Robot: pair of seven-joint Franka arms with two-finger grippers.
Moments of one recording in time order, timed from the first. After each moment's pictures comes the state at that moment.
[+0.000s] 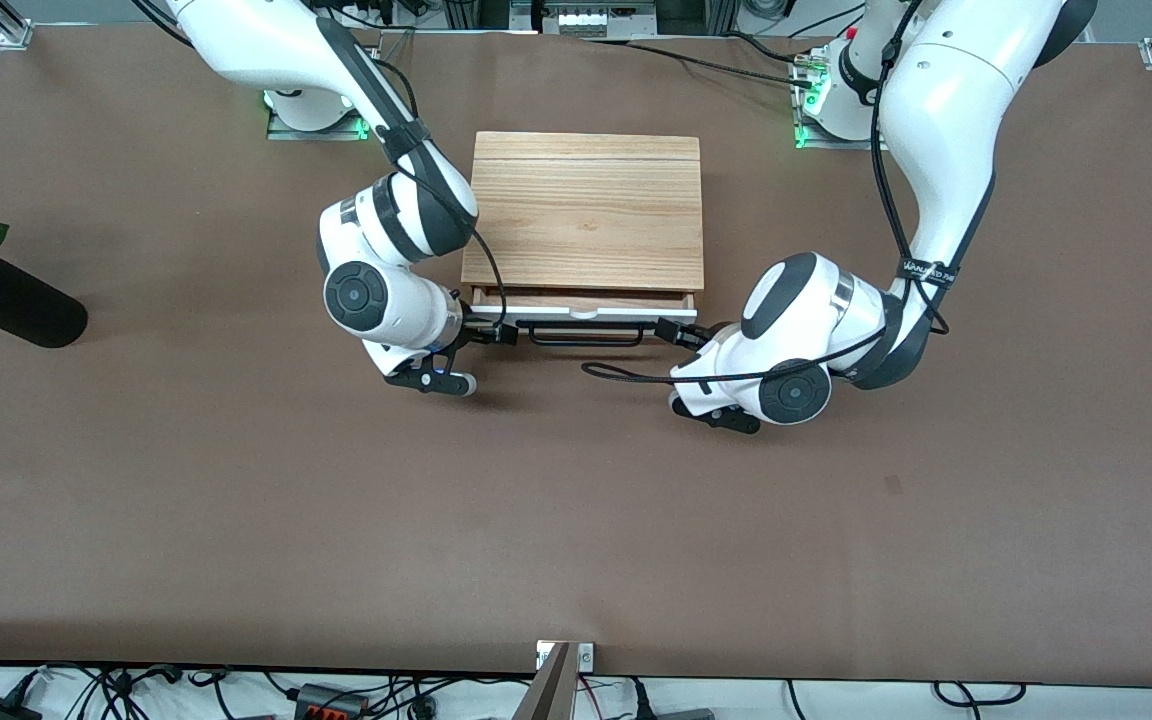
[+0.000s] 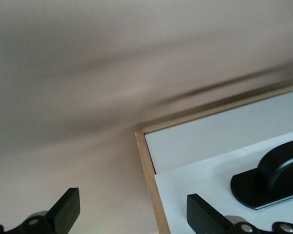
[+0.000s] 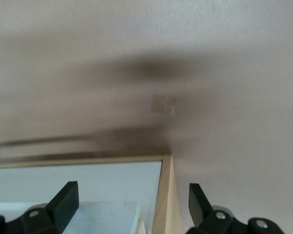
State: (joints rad) left arm -0.17 0.76 -0.36 -1.34 -0.09 1.62 -0.22; right arm 0.52 0.55 0.03 -1.70 0.32 2.11 0.51
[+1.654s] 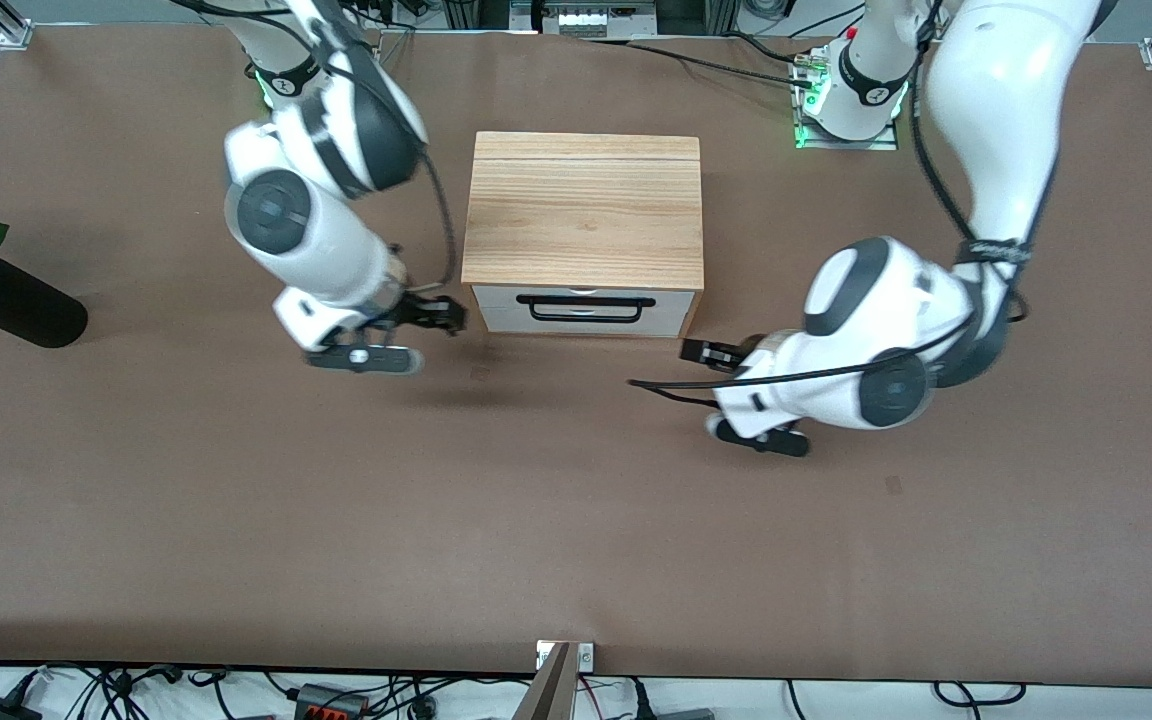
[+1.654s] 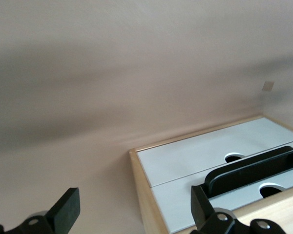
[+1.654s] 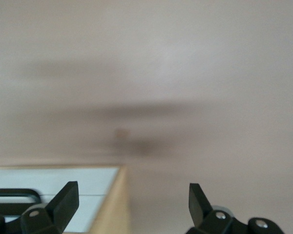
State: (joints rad) left arm -0.08 0.67 -0.36 -1.22 -0.15 1.63 -0.22; right arm 0.55 0.31 -0.15 -1.63 0.10 1.92 0.42
